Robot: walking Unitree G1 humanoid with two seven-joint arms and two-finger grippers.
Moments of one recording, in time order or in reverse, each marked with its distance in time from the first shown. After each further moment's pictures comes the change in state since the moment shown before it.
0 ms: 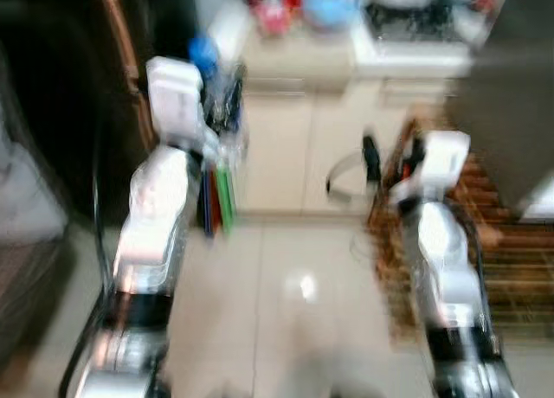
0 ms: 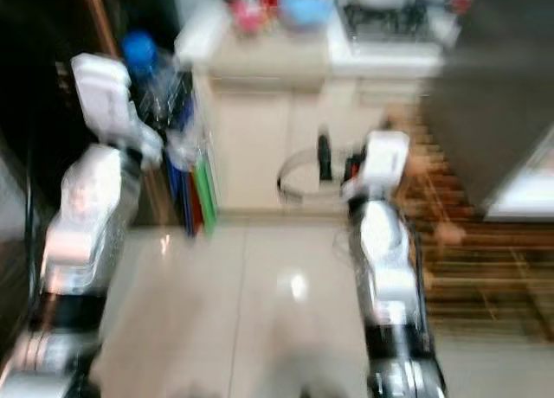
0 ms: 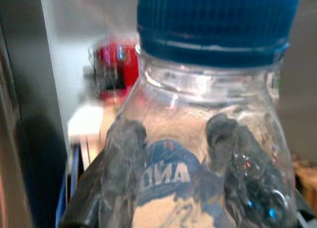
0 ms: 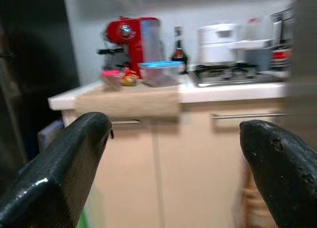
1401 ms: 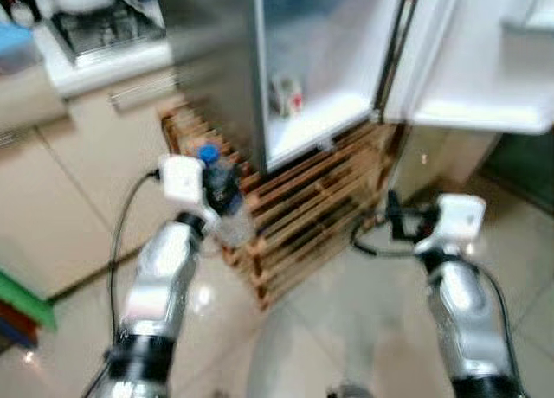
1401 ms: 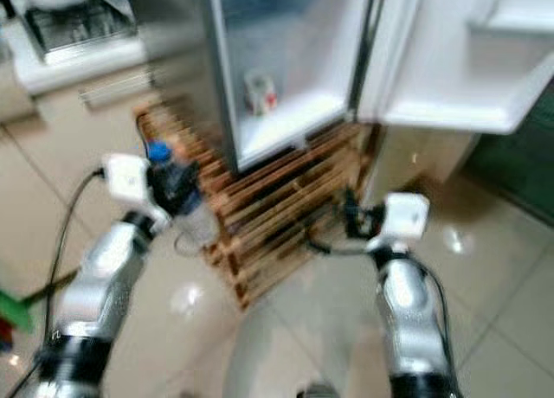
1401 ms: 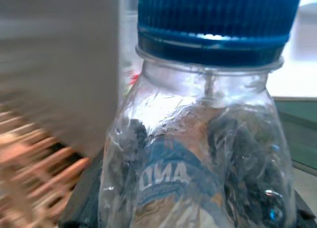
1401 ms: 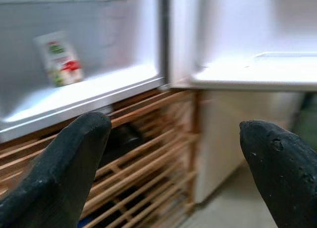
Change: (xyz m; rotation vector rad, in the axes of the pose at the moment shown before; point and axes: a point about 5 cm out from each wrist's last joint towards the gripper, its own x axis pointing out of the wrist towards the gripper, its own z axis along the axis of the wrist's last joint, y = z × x) left arm -0.011 -0.021 -0.049 -0.170 0.167 -0.114; right arm -0.047 -0.042 -0.037 -0.084 0.140 -0.115
